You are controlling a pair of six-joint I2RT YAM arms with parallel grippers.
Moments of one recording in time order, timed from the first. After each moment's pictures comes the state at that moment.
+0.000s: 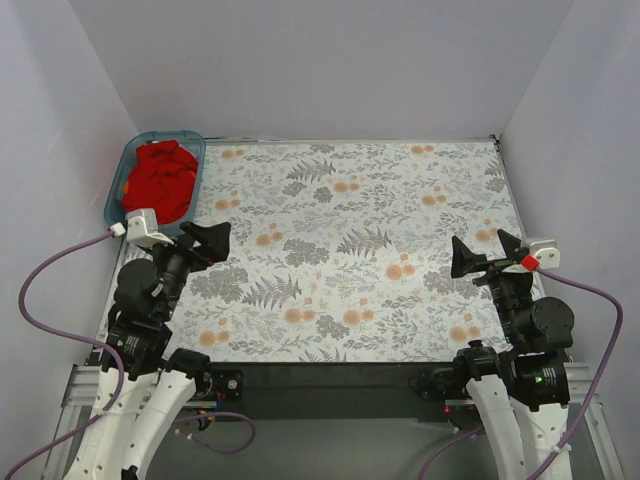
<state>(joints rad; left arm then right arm) -0.28 0.43 0.76 -0.35 -0.11 -0.55 0.15 0.17 0.63 -0.27 -0.05 0.05</state>
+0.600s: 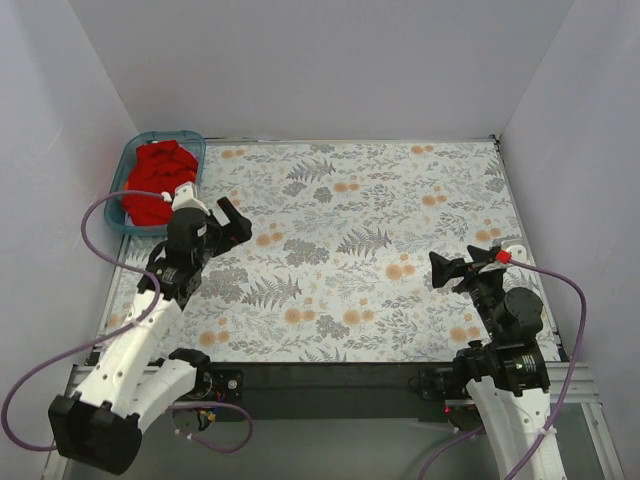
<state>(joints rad) -0.28 0.82 0.76 -0.34 -0.13 -0.61 0.17 0.14 0.43 -0.26 -0.11 0.15</state>
